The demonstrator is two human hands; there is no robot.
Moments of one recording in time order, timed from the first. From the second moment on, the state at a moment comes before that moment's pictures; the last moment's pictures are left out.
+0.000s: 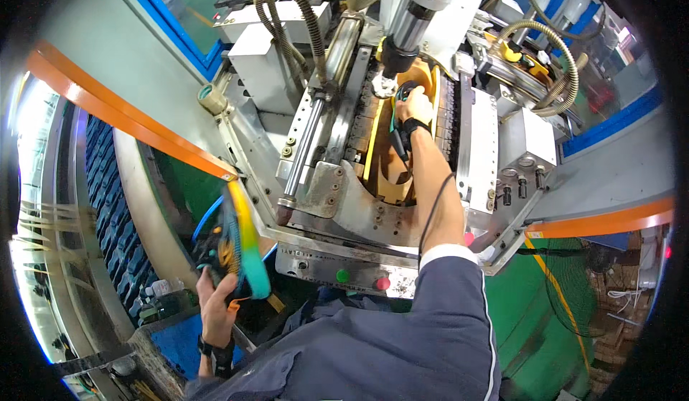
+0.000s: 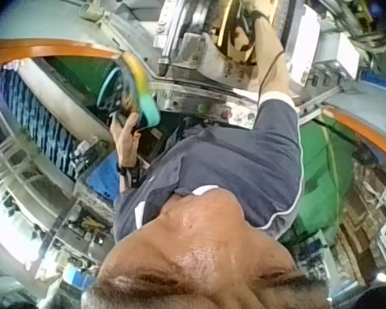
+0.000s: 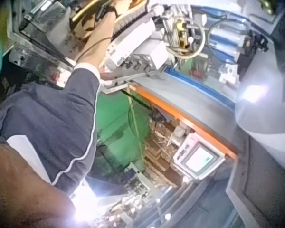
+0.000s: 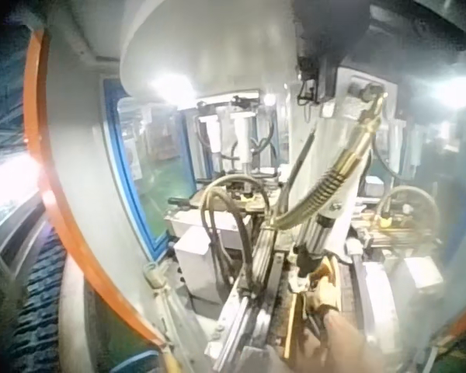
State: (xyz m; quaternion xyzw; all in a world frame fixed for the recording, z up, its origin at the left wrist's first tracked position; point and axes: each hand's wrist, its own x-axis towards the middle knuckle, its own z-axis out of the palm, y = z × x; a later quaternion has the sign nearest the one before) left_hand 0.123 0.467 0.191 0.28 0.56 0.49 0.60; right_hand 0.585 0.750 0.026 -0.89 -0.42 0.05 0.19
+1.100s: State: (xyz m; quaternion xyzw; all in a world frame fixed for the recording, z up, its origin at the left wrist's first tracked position) left_hand 0.056 0.105 0.063 -0.09 0.64 0.69 0.33; right_hand 0.290 0.454 -0.052 -0.43 -0.81 0.20 0.35
